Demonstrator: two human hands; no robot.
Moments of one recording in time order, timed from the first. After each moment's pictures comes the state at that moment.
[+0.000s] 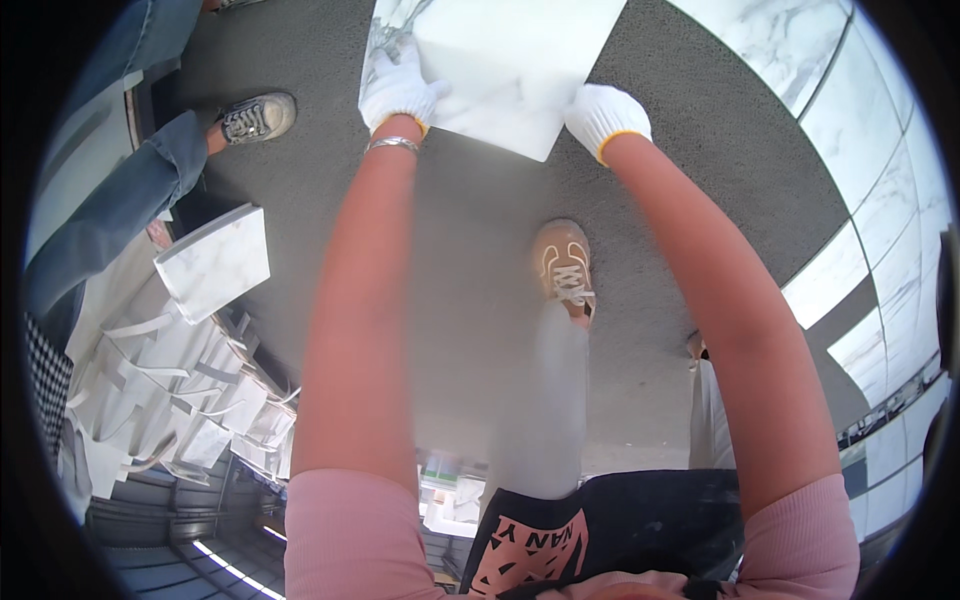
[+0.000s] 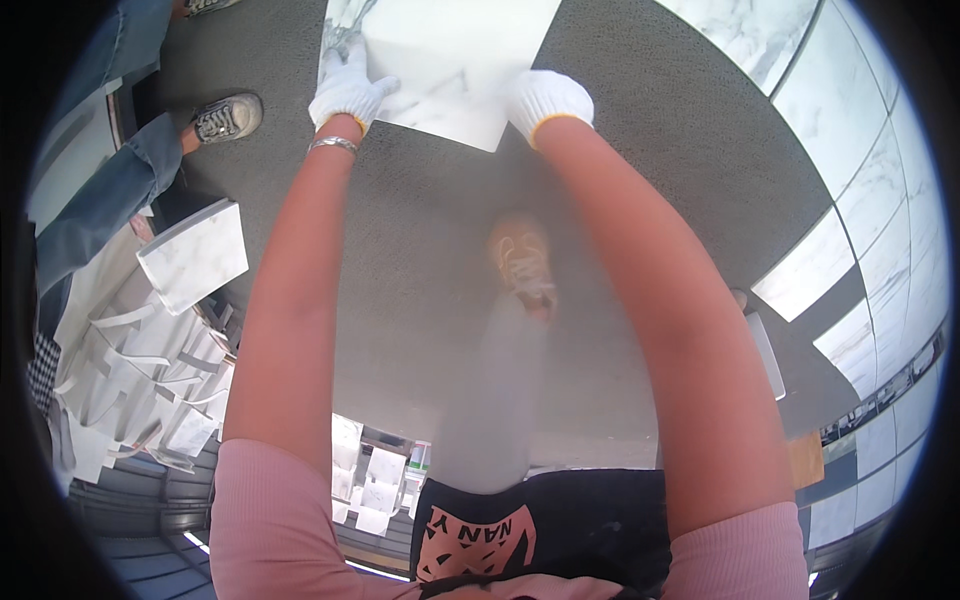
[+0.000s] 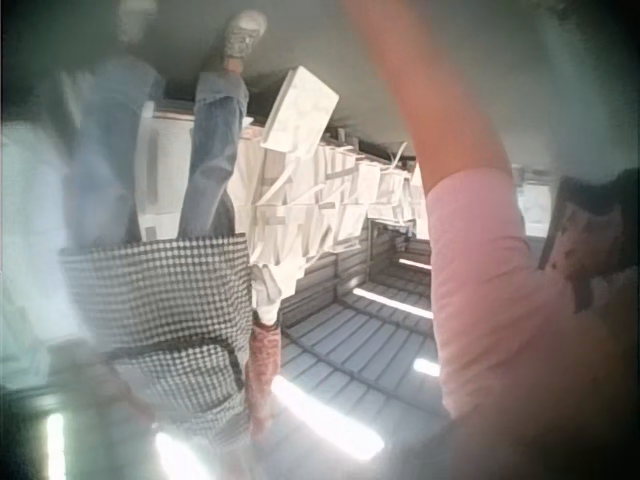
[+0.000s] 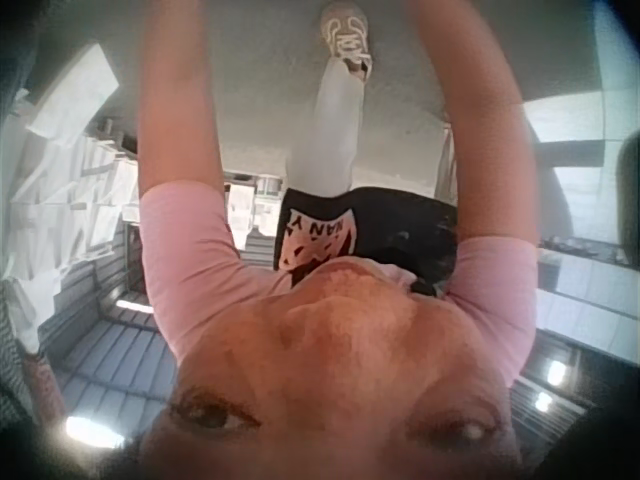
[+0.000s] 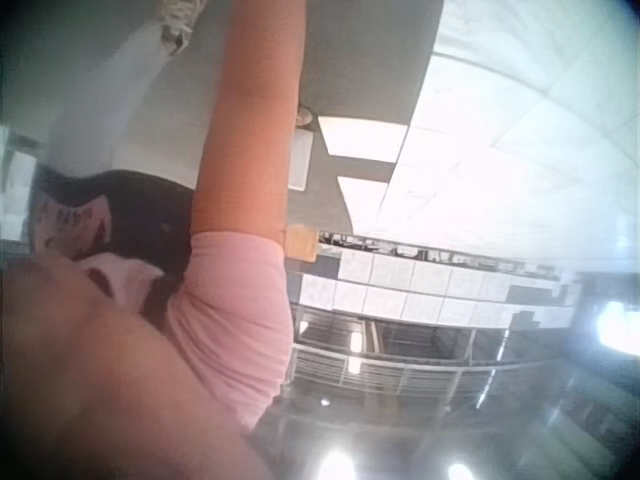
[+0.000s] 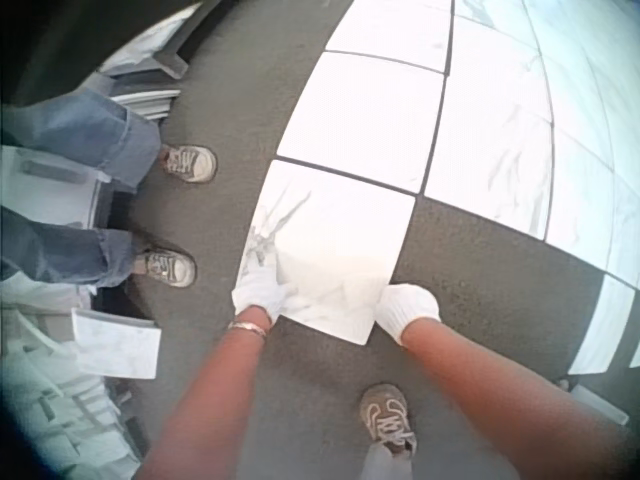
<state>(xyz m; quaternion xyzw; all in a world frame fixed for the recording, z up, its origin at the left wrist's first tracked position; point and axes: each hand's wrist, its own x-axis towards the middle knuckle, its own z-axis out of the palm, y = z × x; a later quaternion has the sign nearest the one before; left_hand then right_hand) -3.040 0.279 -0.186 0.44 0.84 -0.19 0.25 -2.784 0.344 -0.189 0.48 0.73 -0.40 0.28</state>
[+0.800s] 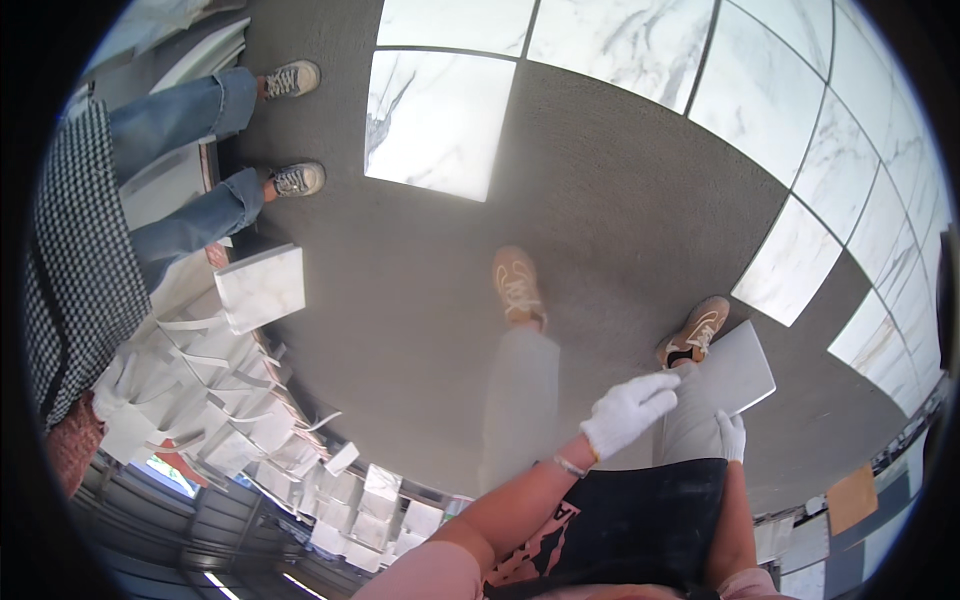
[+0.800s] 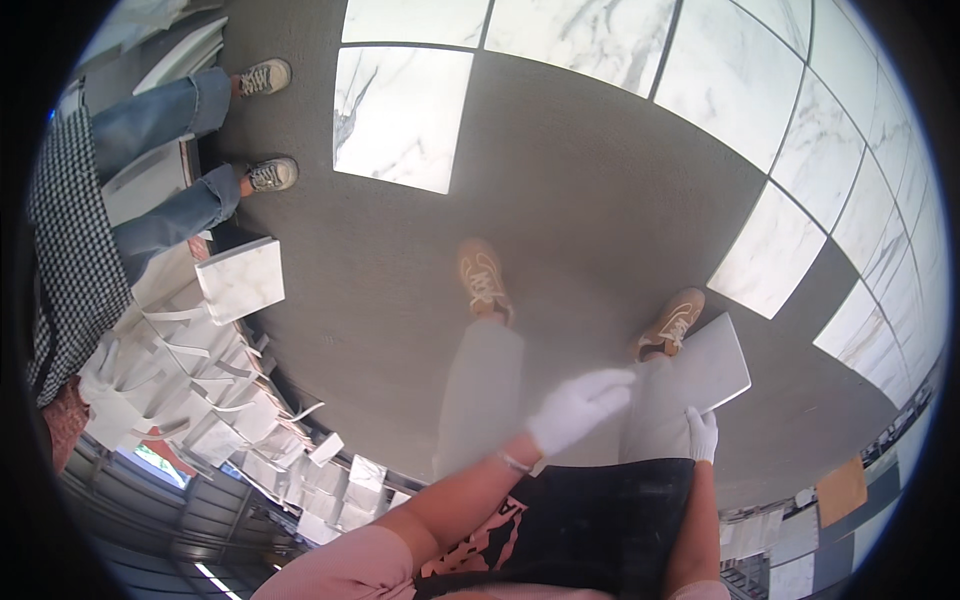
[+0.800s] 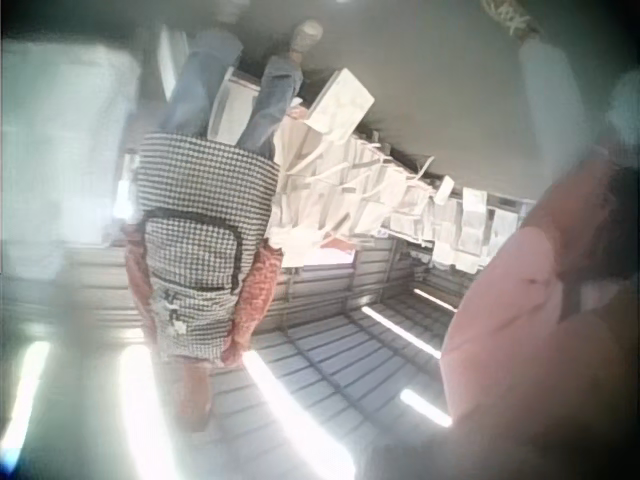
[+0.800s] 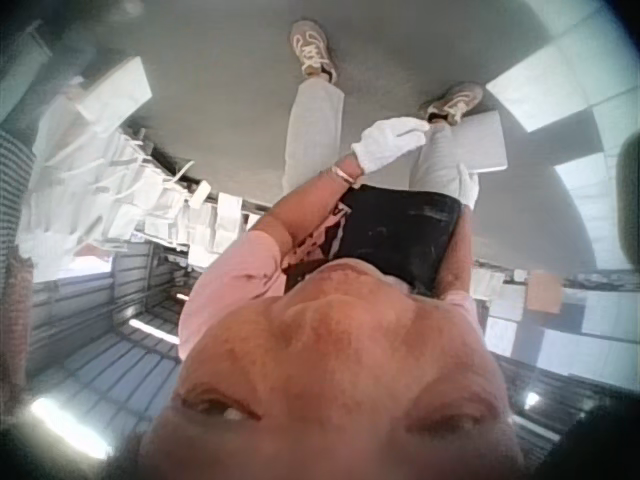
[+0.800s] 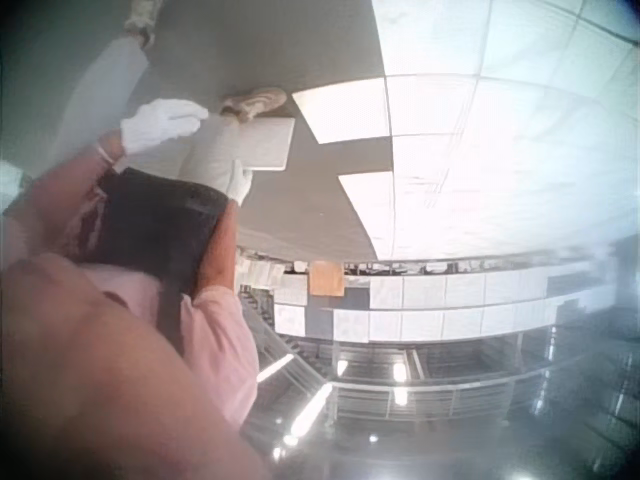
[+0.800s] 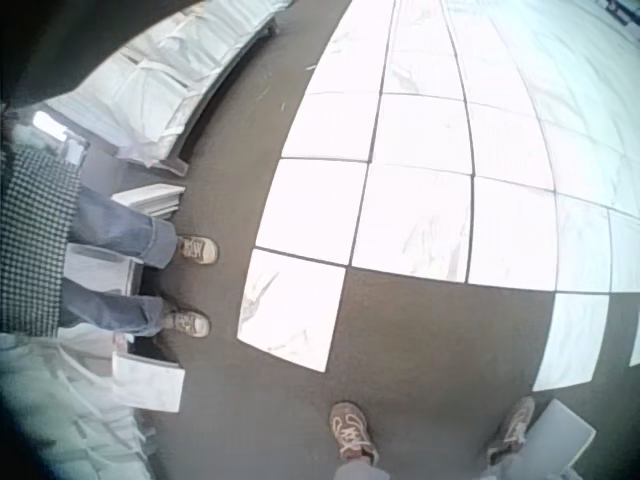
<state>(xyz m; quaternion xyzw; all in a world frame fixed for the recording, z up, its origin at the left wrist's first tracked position) -2.588 0.161 0.122 0.20 0.57 0.19 0.77 -2.182 0.033 0.062 0.82 0.21 -0.54 -0.01</state>
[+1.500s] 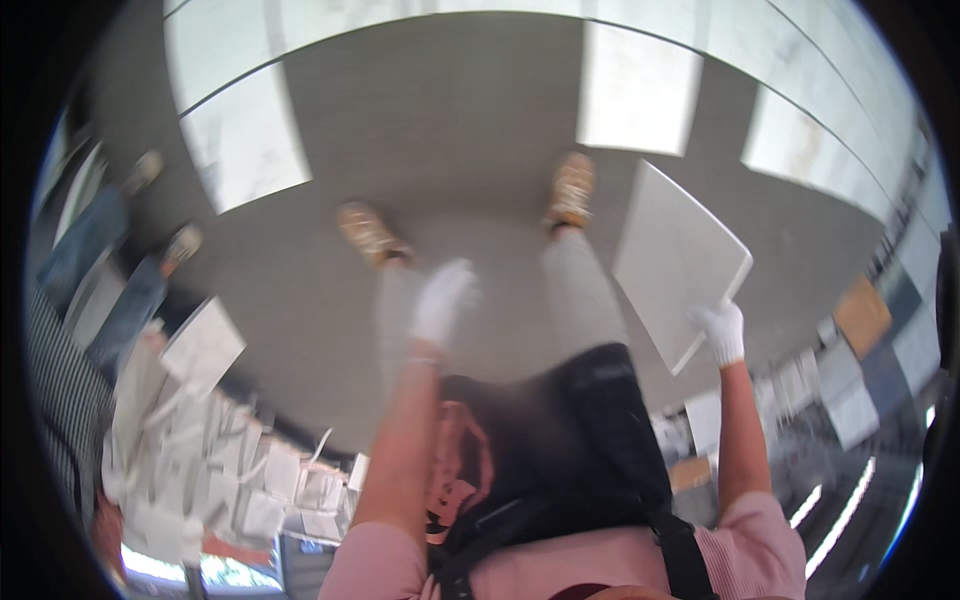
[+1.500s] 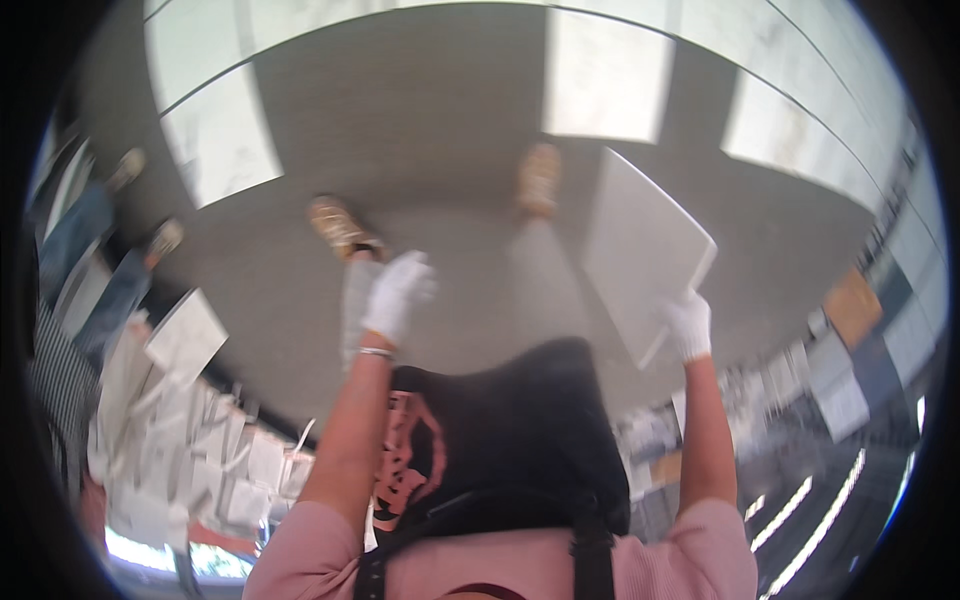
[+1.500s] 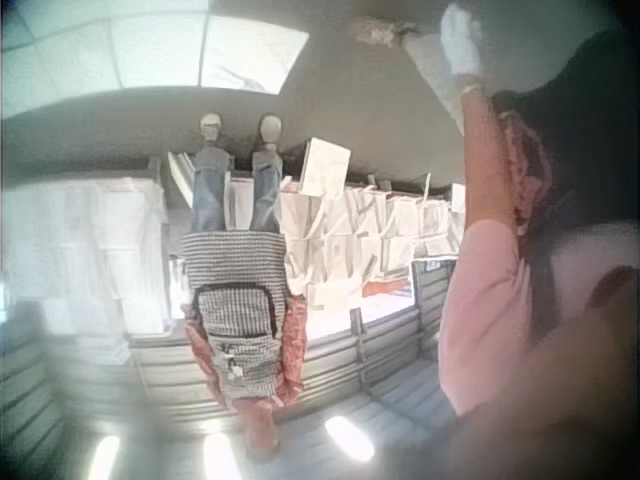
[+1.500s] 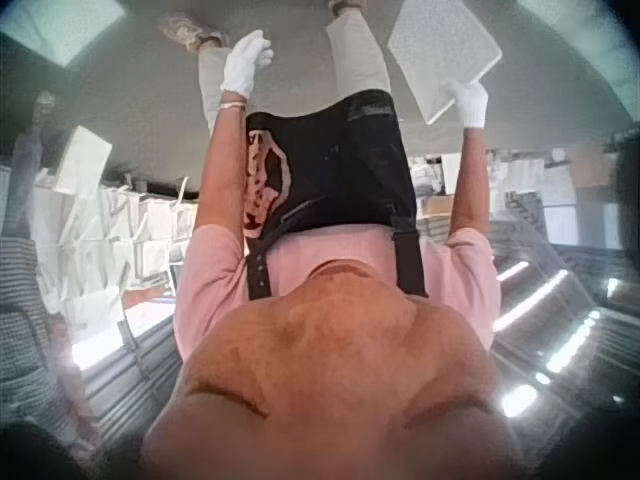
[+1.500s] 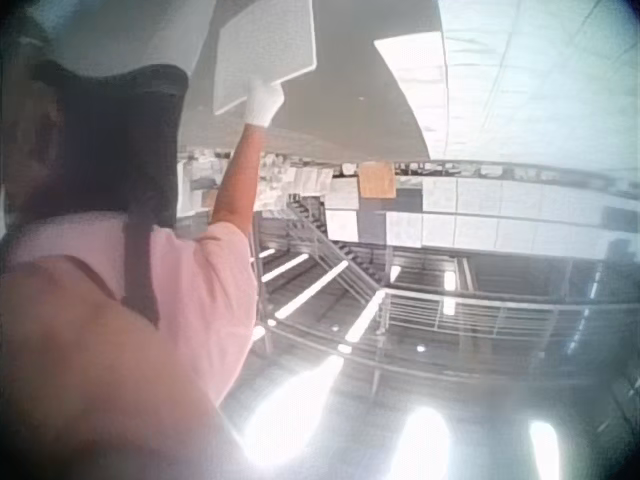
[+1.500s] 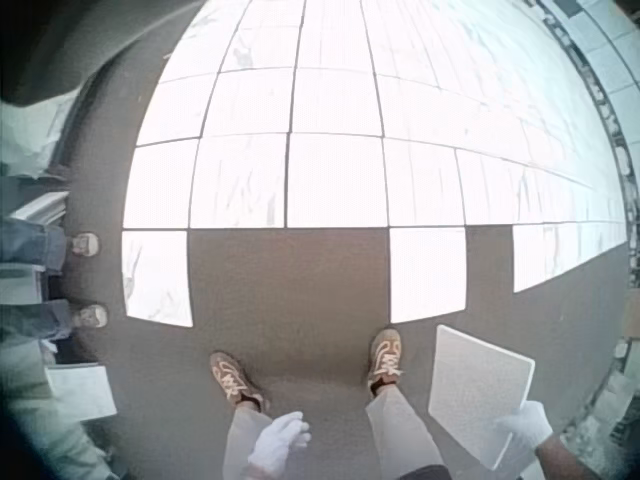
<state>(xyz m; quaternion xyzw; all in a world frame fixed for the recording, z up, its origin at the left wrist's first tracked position) -2.589 0.059 0.056 0.07 0.65 0.13 0.75 -2.109 0.072 0.216 0.87 0.23 -0.42 0.09</state>
